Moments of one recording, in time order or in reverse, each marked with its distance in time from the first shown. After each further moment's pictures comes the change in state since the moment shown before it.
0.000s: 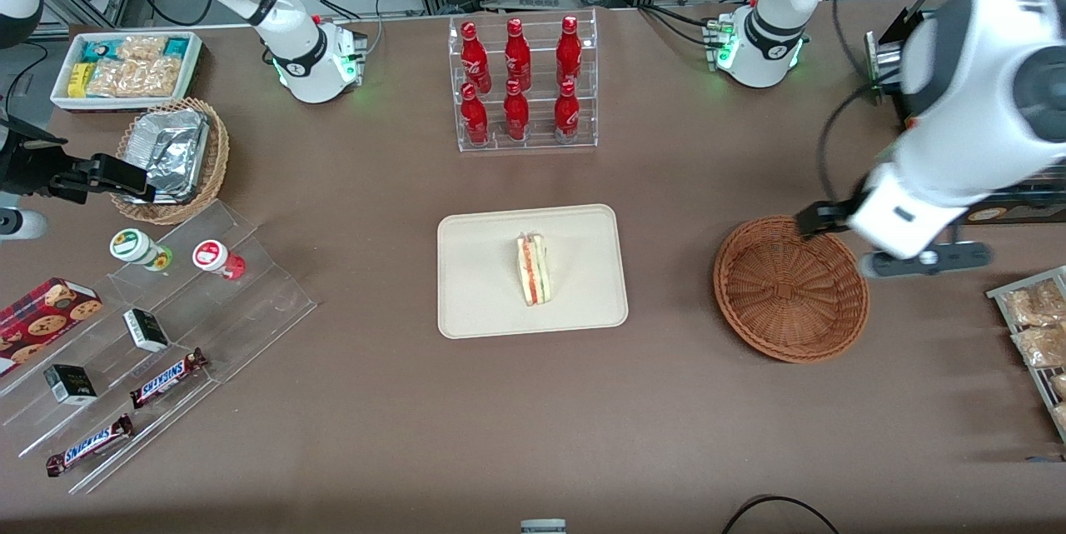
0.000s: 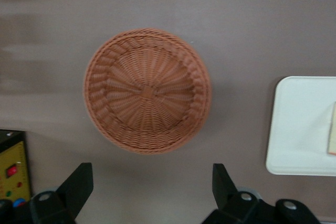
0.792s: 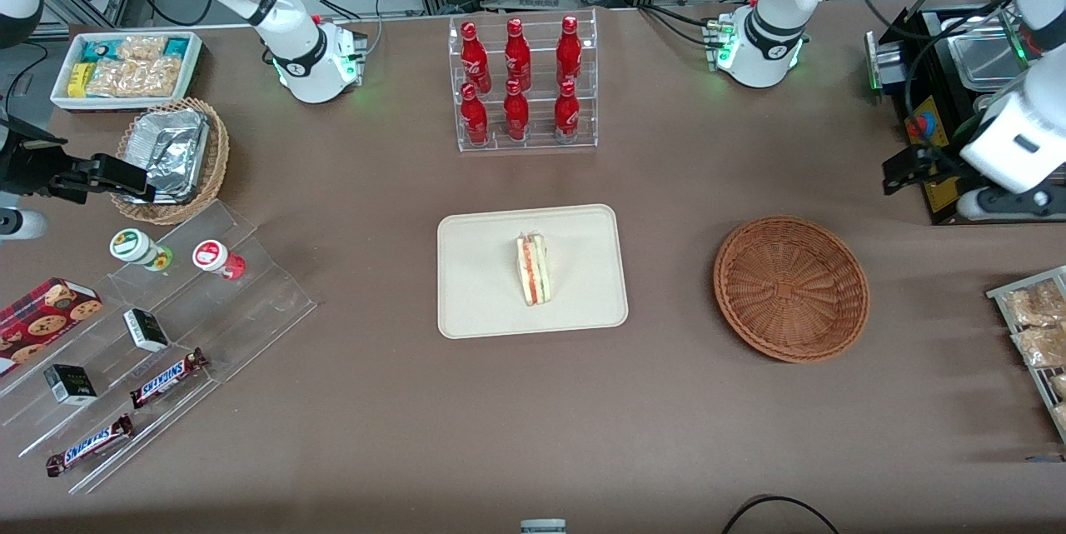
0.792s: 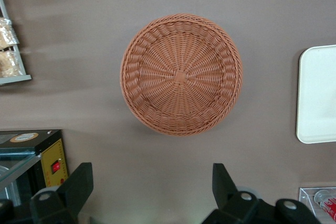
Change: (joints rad) arm 0.148 -0.194 0.006 -0.146 -0.038 -0.008 0.251
